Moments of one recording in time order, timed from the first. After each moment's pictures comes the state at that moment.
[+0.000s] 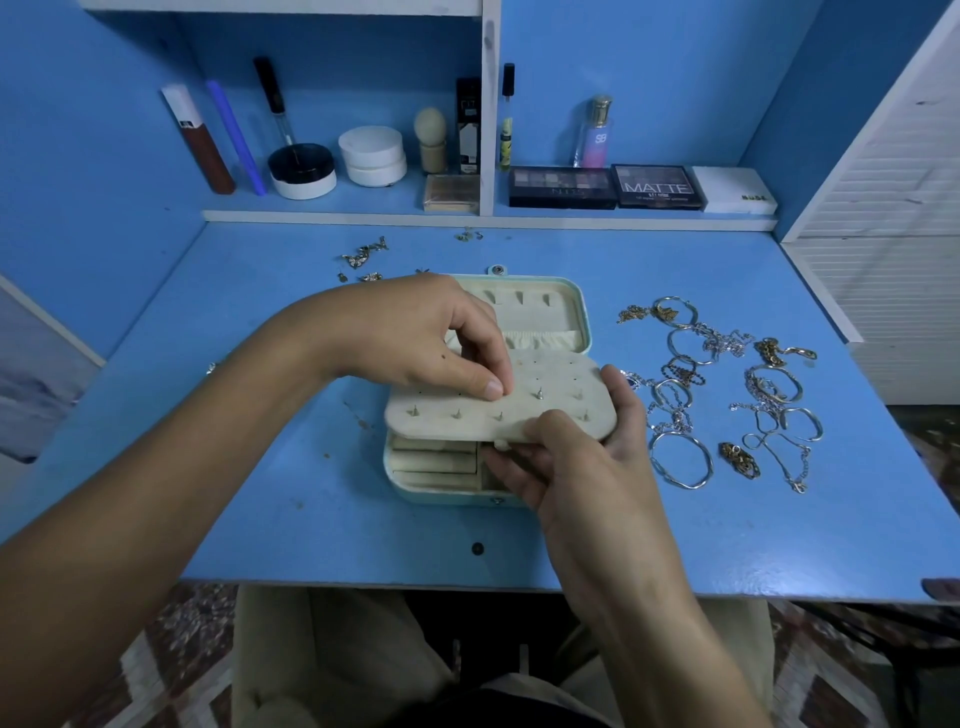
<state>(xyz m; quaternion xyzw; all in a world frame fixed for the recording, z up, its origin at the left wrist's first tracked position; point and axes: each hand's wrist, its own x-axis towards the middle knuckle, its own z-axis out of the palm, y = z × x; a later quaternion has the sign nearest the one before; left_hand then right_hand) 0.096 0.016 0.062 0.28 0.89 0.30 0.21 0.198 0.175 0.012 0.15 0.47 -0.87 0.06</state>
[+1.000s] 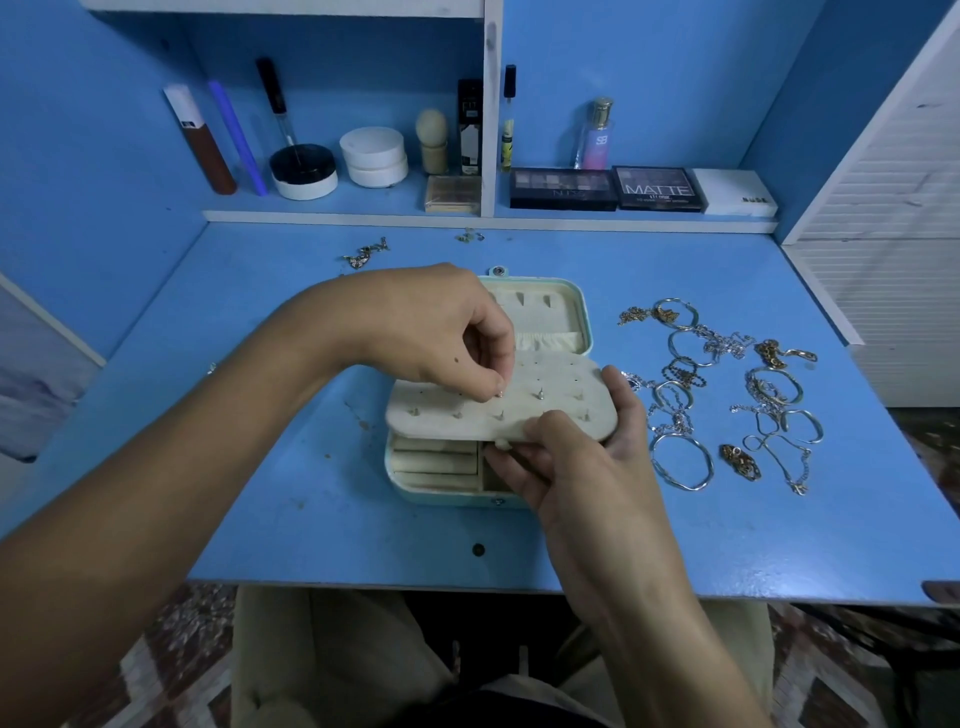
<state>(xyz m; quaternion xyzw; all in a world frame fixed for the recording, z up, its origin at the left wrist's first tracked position) 0.101 0.031 0.080 0.25 0.92 0.22 0.21 0.199 0.175 0.013 0.14 0.47 -0.87 0.06</state>
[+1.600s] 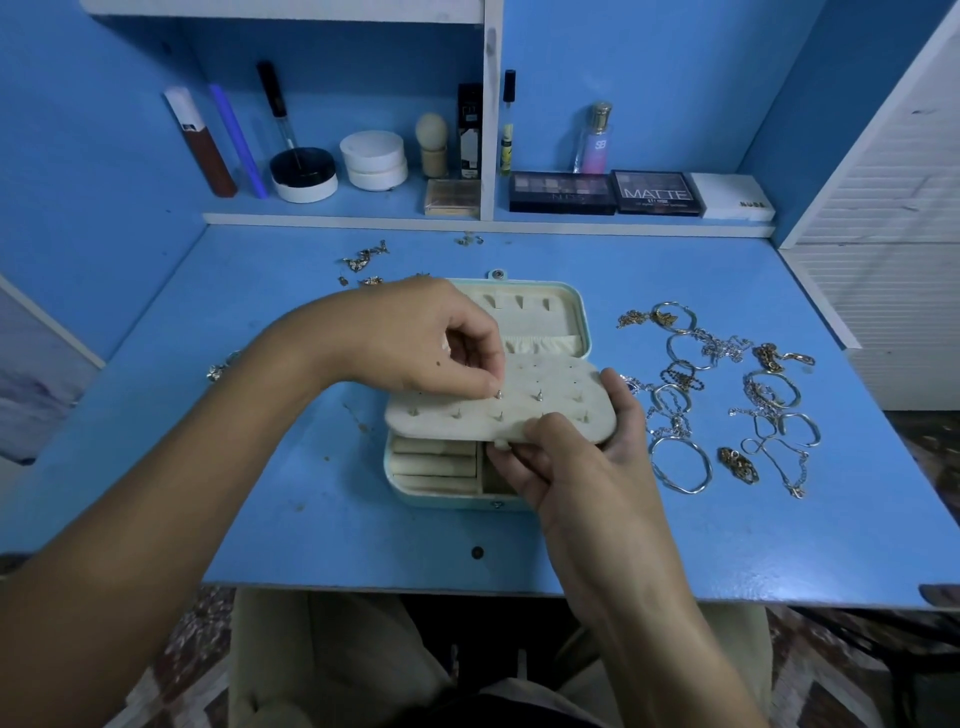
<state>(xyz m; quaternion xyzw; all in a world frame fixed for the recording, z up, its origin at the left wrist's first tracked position) 0.103 0.017 0.068 0.25 0.91 0.27 0.18 0.199 0.176 0.012 0.14 0.47 -0.87 0.05</state>
